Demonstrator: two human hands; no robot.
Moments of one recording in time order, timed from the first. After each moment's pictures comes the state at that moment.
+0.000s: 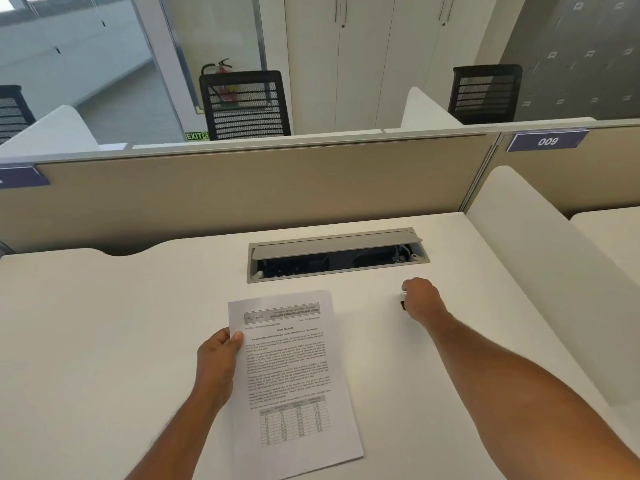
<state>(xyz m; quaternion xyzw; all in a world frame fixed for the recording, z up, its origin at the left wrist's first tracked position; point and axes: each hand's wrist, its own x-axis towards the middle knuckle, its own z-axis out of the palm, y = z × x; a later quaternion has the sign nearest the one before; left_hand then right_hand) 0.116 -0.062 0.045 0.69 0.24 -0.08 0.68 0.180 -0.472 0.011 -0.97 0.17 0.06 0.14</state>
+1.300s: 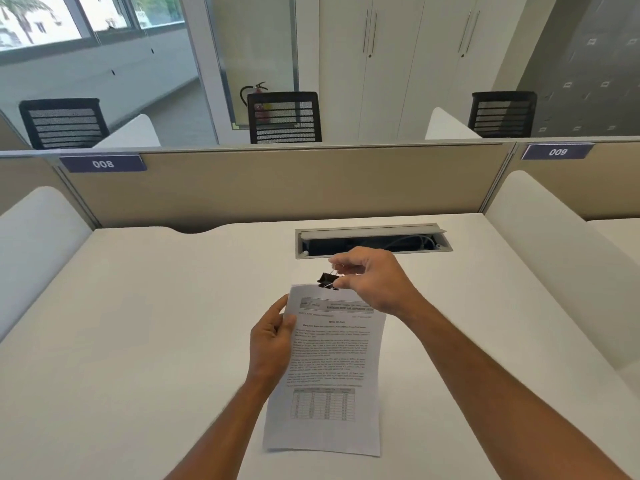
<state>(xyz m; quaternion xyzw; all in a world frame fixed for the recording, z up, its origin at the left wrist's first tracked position) -0.018 -0.033 0.109 0.74 0.00 0.02 0.67 0.024 -0.232 0.211 -0.86 -0.06 -0.02 0.50</state>
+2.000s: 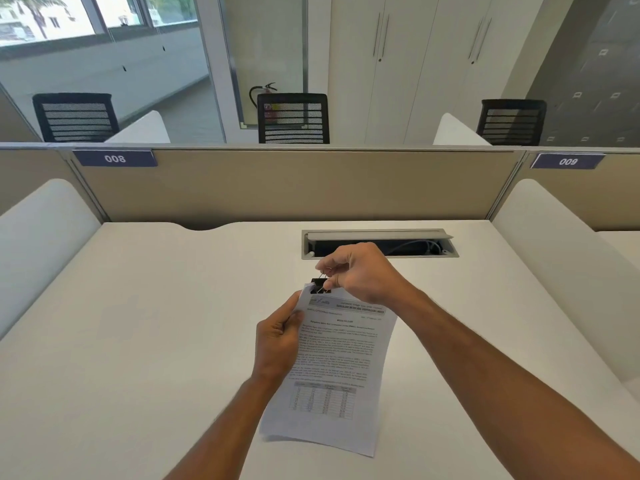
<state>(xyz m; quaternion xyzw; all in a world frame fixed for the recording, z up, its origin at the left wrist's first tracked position) -0.017 -0.032 0.115 0.74 -0.04 0.06 0.67 0.044 -0.207 0.219 -0.88 -0.11 0.02 0.45</state>
